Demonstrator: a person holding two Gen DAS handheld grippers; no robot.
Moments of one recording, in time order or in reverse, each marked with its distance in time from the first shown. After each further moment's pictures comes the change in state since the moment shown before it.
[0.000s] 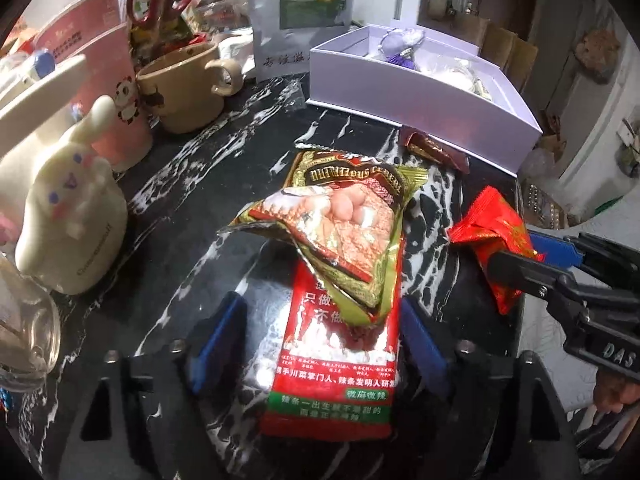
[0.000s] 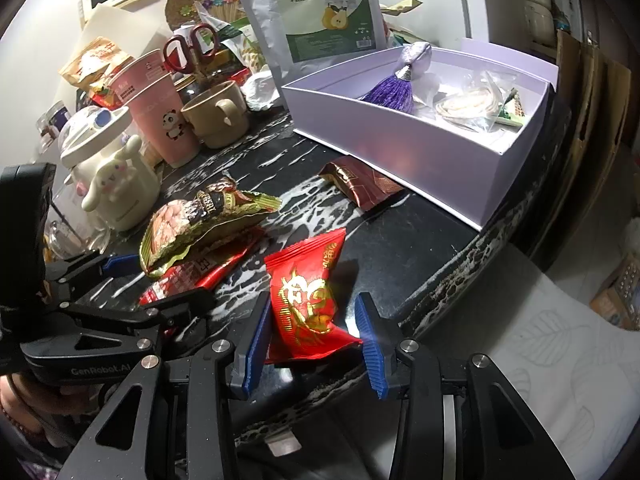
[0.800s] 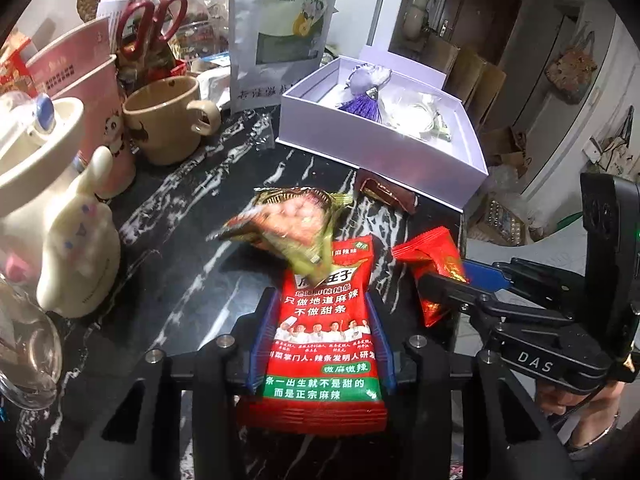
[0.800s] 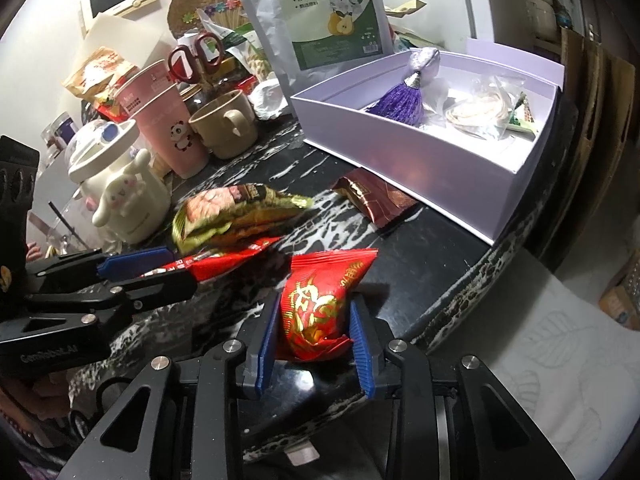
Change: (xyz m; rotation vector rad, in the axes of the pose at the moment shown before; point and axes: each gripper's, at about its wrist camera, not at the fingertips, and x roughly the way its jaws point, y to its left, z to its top) left arm -0.037 -0.001 0.020 -0.020 -0.027 -0.123; right arm 0.000 0.004 0.009 0.019 -0.008 0.038
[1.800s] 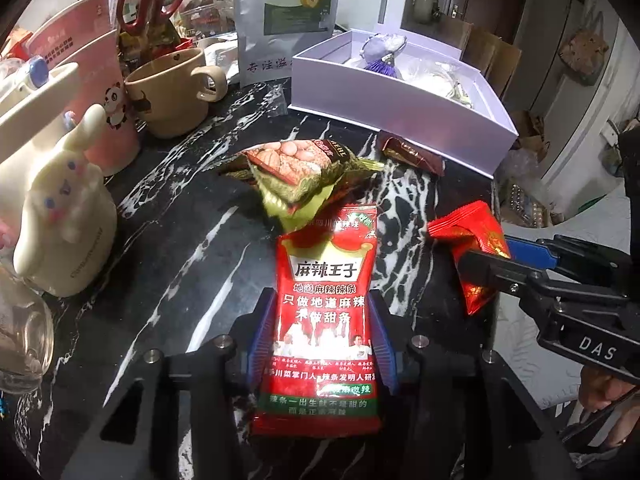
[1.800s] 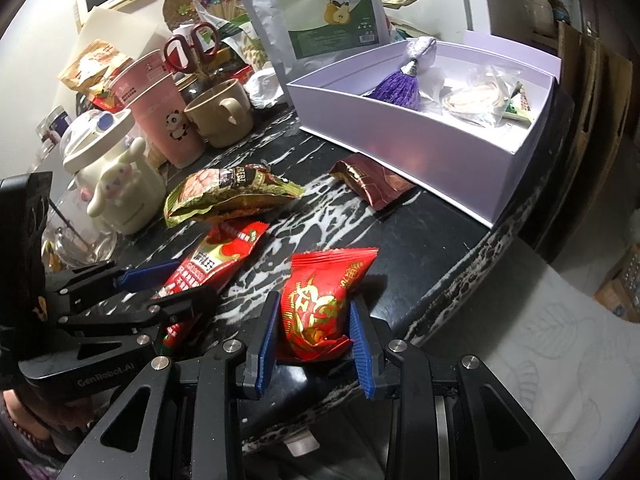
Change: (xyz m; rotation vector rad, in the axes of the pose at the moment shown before) left arm 0.019 -0.001 -0.021 0.016 0.037 0.059; right arm 0.001 0.002 -0.007 0.007 0.028 -0.021
